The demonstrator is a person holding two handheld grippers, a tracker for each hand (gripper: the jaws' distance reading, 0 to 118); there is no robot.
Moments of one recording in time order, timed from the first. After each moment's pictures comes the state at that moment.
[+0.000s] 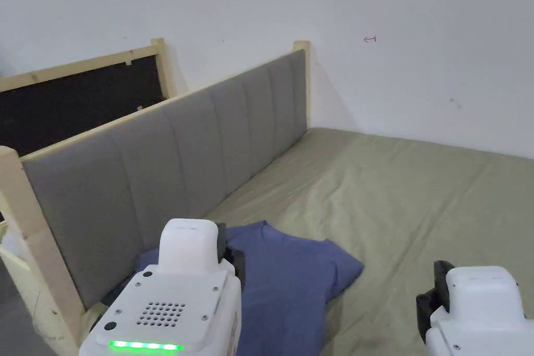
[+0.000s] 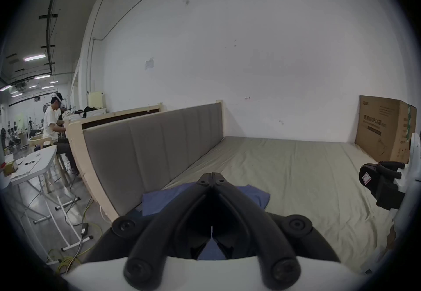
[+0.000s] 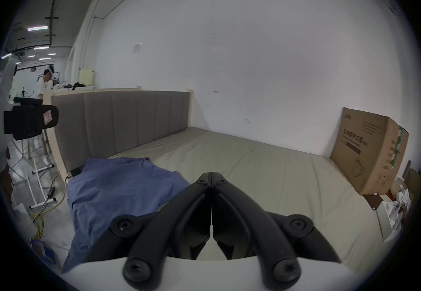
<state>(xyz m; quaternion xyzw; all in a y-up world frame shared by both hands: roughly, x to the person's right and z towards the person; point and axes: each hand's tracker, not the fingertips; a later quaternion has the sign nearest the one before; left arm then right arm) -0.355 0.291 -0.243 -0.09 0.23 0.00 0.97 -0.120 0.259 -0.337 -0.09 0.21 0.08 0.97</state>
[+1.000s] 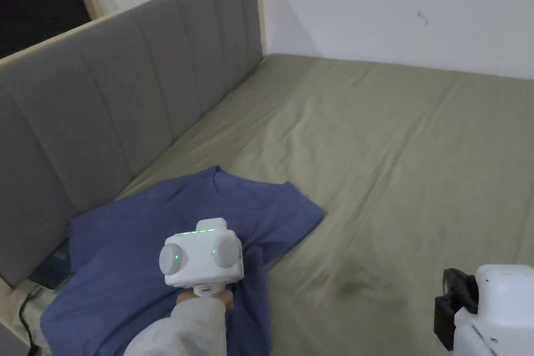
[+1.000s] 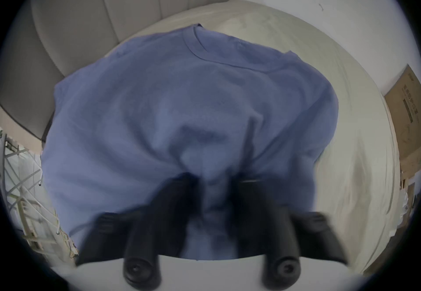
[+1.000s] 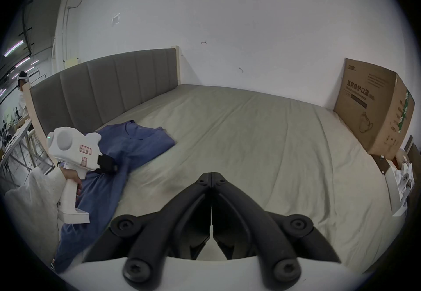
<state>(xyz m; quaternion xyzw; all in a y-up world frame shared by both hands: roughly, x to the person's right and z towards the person) -0.431 0.082 -0.474 -0.47 0.22 0.14 0.84 -0.070 0.196 -0.400 -0.25 0.16 0.05 0.95</state>
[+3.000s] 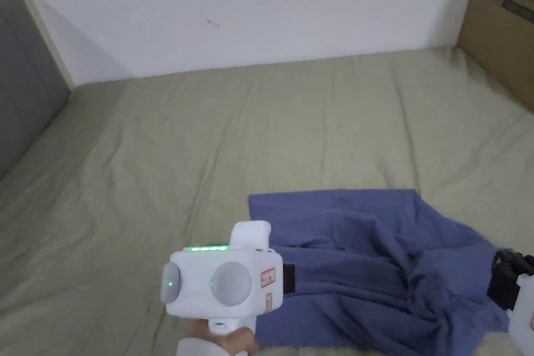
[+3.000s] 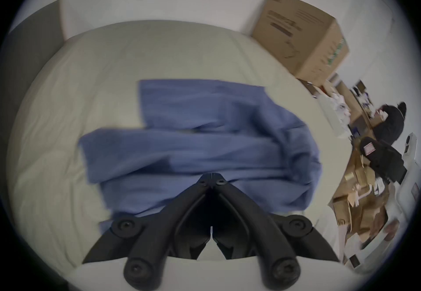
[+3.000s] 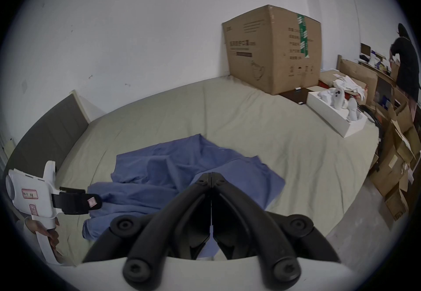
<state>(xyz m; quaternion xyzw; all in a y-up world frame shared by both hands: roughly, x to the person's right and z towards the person) -0.163 0.151 -0.477 -0.47 -0.16 0.07 0.86 0.161 0.203 -0.358 -0.27 -0.12 -0.11 0.95</state>
